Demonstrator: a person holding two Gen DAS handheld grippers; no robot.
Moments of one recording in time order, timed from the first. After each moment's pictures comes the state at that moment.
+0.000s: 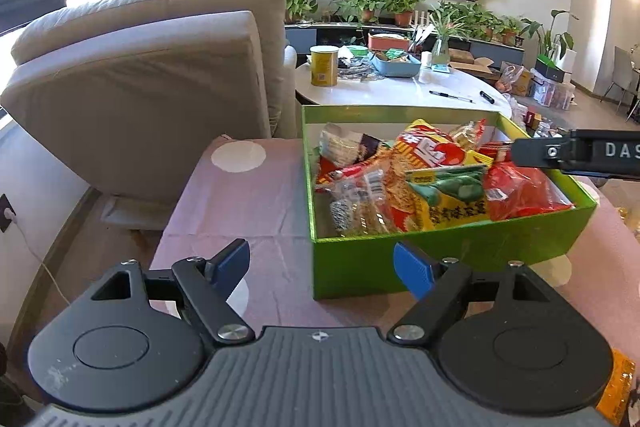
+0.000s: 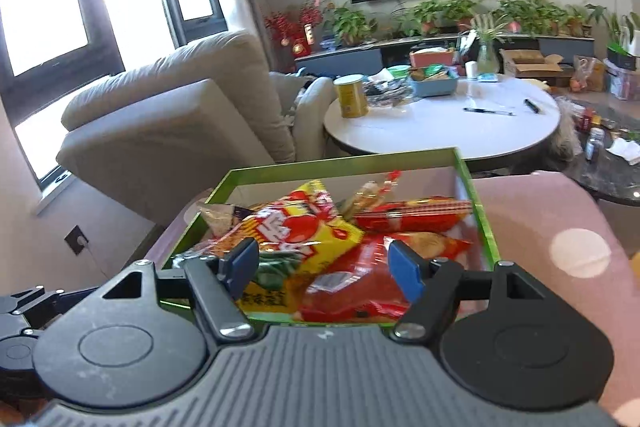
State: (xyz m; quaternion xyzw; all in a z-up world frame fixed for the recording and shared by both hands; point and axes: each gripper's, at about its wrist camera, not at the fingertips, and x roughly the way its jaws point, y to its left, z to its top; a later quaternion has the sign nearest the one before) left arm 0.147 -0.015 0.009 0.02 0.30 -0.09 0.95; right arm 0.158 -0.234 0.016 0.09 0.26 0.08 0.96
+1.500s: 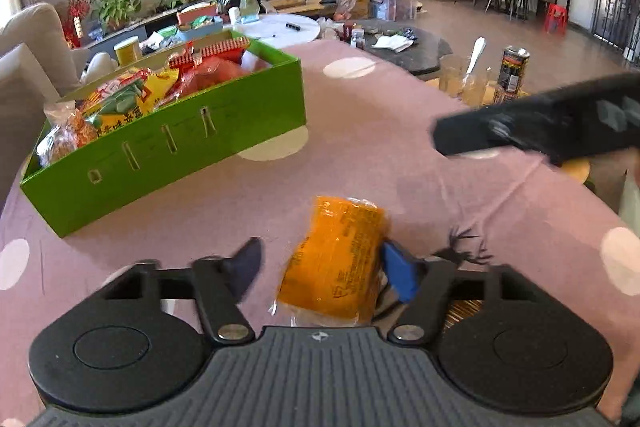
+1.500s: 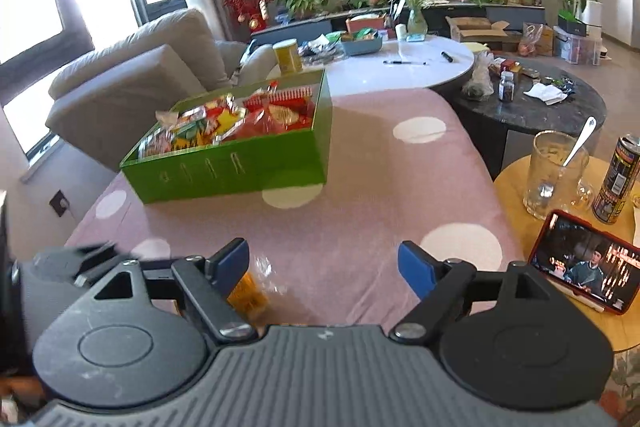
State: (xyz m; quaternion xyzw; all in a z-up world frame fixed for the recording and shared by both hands) left arm 0.033 -0.165 -0.038 0.14 0.33 -0.30 0.88; right arm 0.018 -0.321 -0.014 0.09 0.31 0.03 0.95
